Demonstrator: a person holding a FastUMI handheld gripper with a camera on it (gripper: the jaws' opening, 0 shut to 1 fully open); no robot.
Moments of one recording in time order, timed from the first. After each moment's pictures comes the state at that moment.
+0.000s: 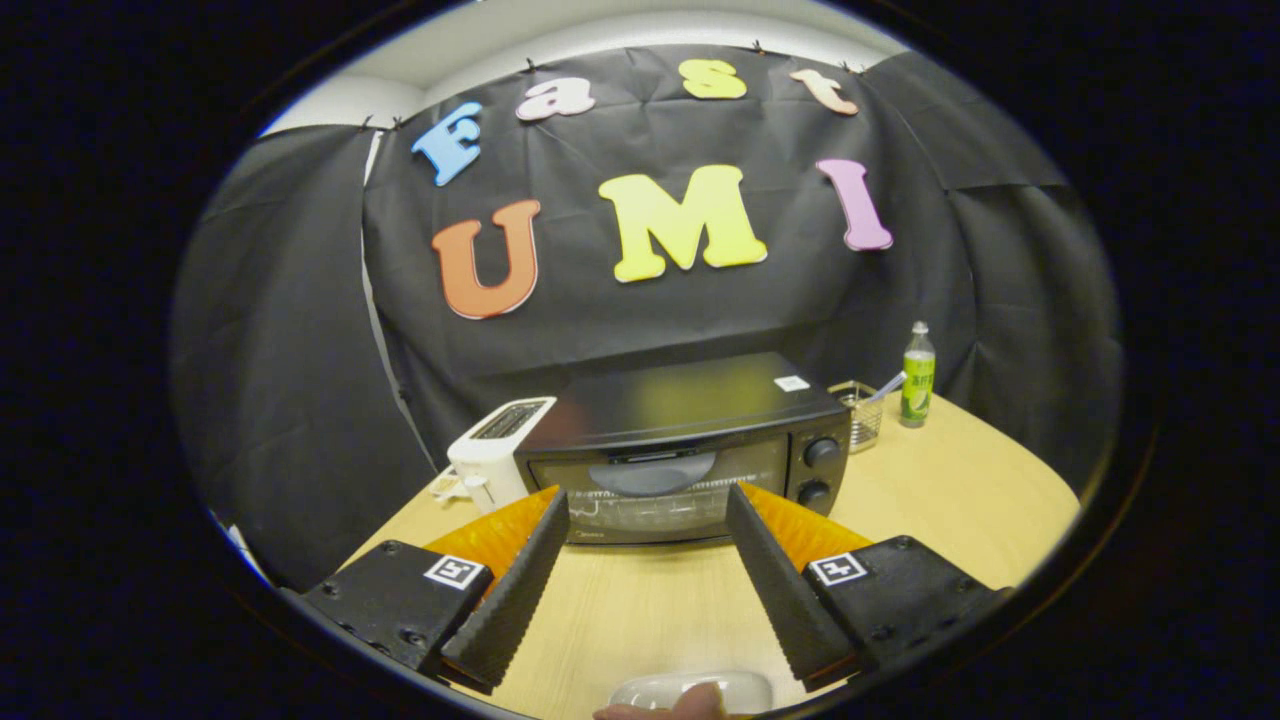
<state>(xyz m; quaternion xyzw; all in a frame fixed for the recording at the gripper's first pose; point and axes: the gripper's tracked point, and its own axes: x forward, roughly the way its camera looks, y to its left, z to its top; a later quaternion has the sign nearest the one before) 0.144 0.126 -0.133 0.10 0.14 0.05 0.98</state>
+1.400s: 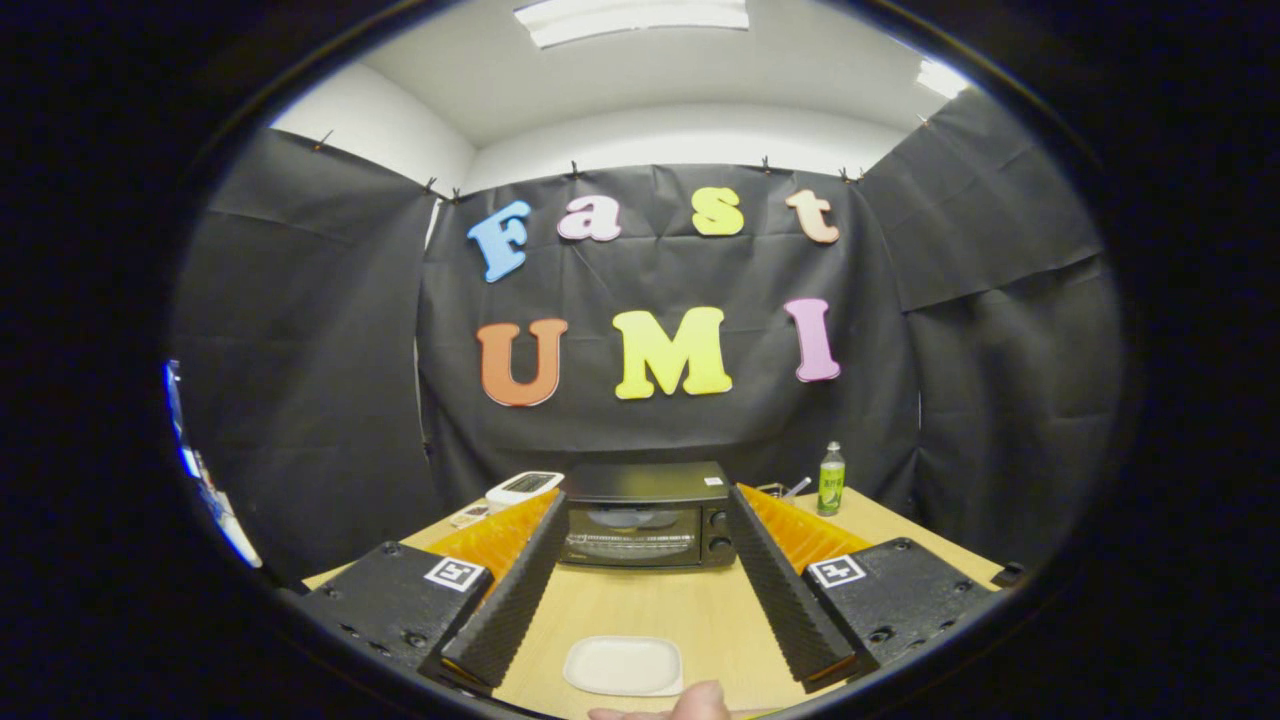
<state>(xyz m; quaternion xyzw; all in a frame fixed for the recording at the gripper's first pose) -0.048 0.065 -0.037 0.06 0.01 0.05 1.00</state>
